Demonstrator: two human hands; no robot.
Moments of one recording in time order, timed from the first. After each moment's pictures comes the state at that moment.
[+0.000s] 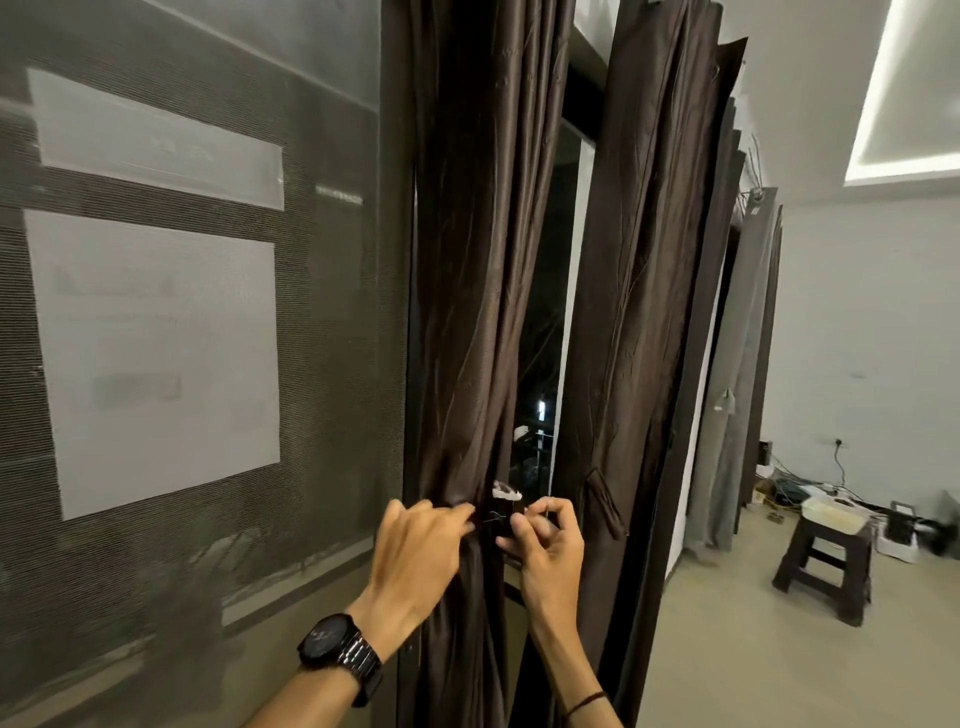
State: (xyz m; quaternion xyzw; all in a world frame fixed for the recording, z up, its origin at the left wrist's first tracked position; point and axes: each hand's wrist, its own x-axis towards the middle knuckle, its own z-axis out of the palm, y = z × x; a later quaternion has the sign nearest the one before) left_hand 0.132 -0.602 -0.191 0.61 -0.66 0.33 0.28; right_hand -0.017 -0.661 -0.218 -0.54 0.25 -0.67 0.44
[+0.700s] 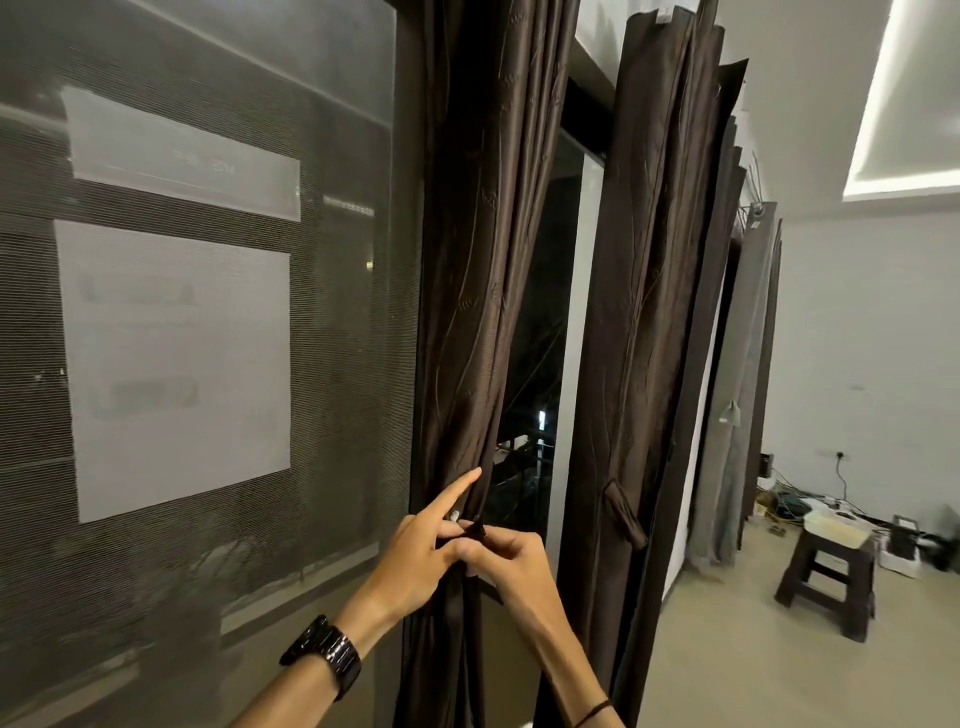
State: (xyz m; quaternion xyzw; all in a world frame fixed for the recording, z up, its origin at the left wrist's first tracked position) left_hand 0.149 -0.581 -0.176 0.50 -0.69 -0.19 0.49; right_hand -0.001 -0.635 -0.200 -0.71 0.18 -0.49 0.47
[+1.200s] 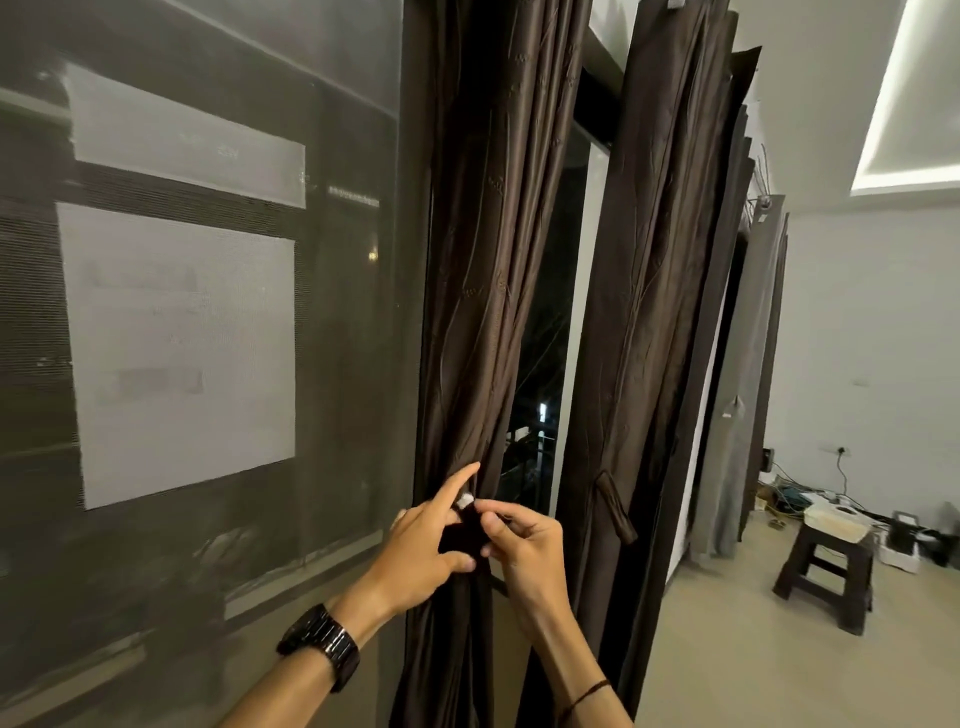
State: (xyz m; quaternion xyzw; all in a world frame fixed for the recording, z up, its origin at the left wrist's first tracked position) left_hand 0.156 -0.580 -0.183 0.56 -0.69 -0.13 0.44; right_hand 0.006 -0.642 -0.200 -0.62 0.20 -0.57 0.49
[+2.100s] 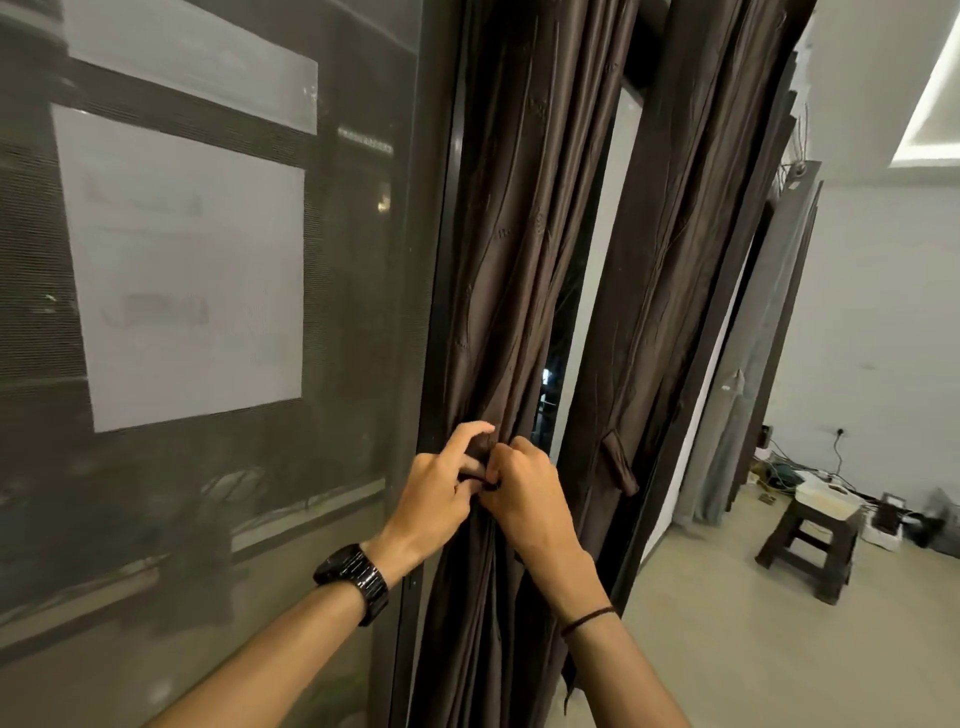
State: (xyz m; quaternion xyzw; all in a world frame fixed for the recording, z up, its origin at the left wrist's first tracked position) left_hand 0.133 -0.584 -0.190 0.53 -0.65 -0.07 0.54; right_hand 0.007 -0.660 -0.188 -0.85 0.36 -0.38 -0.06
